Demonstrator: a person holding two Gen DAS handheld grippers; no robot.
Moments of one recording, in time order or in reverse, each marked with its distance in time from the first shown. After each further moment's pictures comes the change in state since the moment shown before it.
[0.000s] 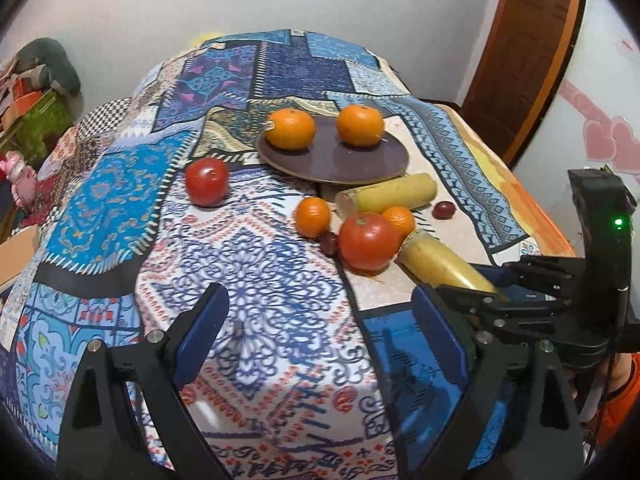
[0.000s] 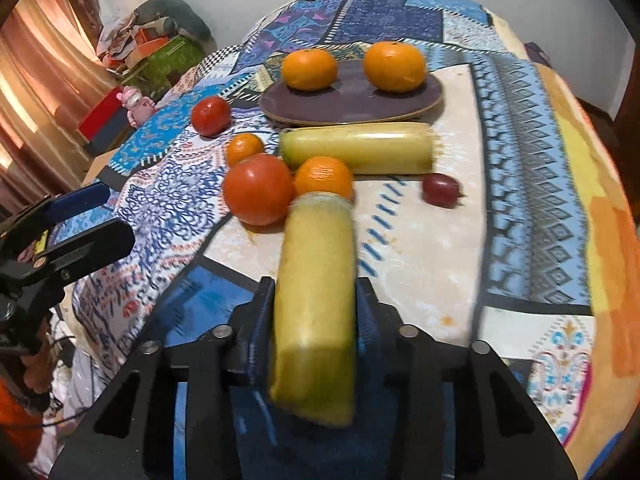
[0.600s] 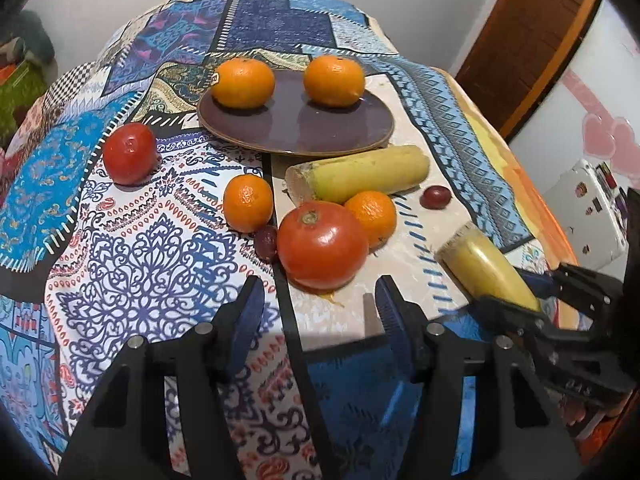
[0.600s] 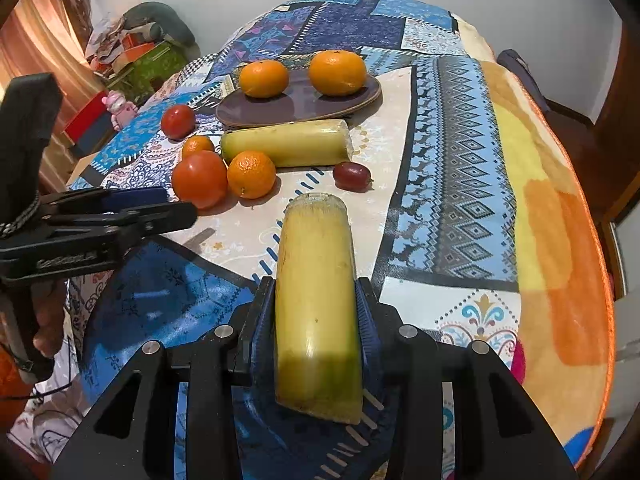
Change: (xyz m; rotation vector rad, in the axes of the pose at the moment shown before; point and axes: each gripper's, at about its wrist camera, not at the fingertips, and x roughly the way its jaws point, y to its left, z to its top) left arm 0.069 -0.022 0.017 -0.052 0.149 -0.072; right arm -0.023 -0.034 -0.015 0.003 -0.027 -0.058
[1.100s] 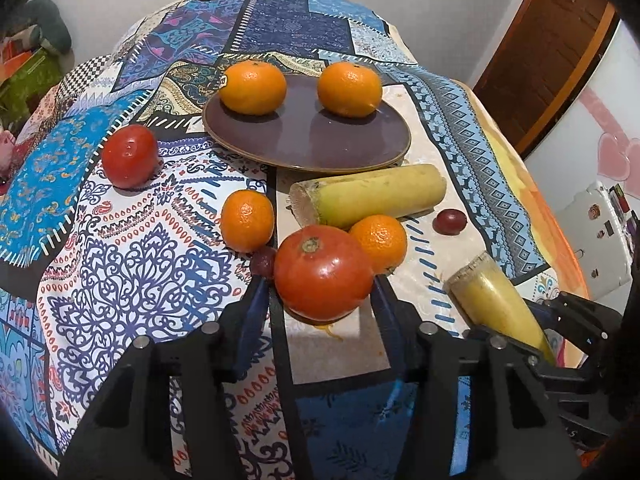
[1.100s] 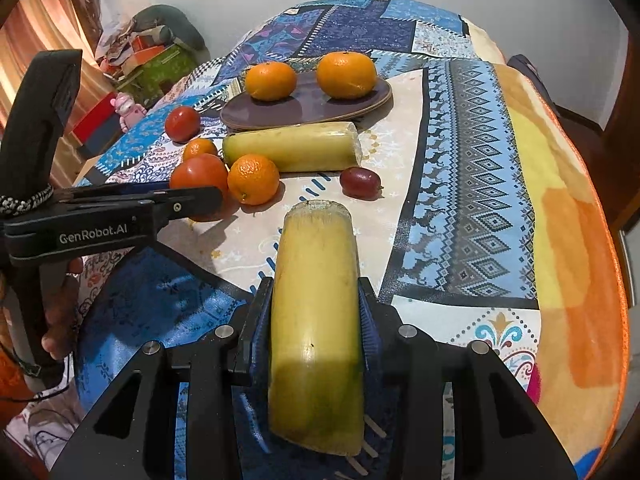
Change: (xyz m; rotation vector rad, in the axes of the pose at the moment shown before) left arm 0.011 -0.005 0.010 -0.050 -0.028 0.042; right arm 0.008 -0.002 0.001 -0.013 -0.026 0.037
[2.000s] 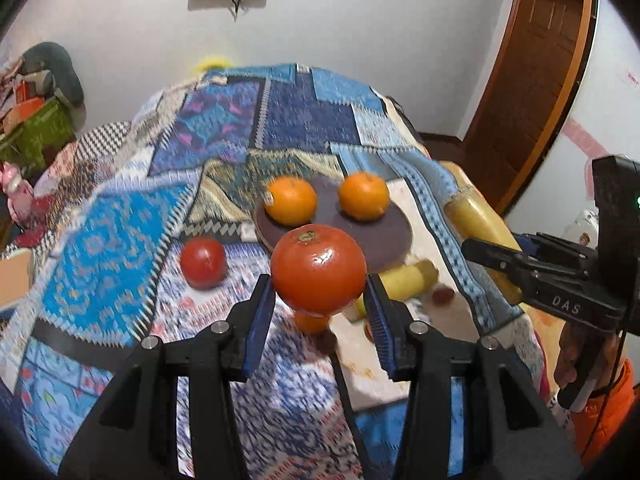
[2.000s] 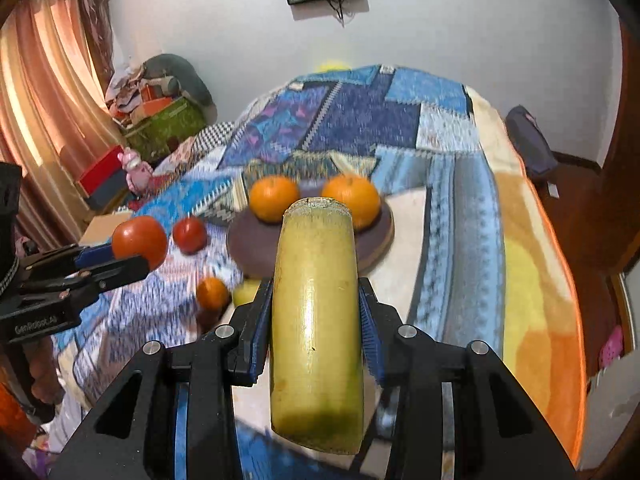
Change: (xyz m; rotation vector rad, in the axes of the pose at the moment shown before) left arm -0.088 0.031 0.037 0.052 -0.234 0.017; right arm -0.023 0.003 0.090 -0.022 -0.209 0.006
